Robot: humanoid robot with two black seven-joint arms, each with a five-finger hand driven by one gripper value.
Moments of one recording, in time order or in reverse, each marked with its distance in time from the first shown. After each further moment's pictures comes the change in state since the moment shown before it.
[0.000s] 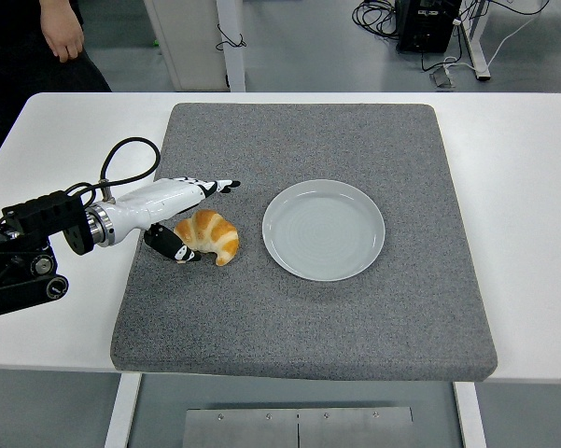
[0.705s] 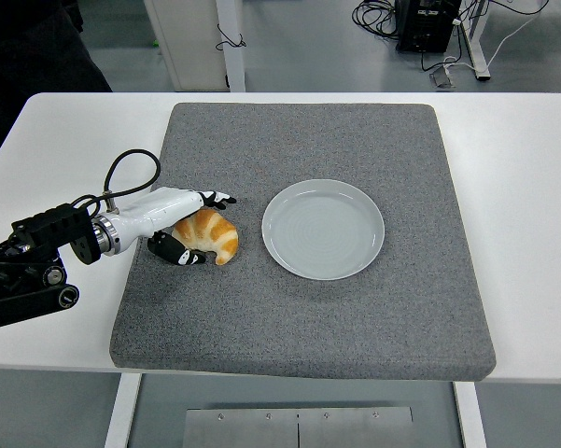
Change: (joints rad) left arm 0.054 -0.050 0.000 0.068 -0.008 0.042 0.009; right arm 0.000 0.000 0.000 -0.001 0.000 0.000 0.000
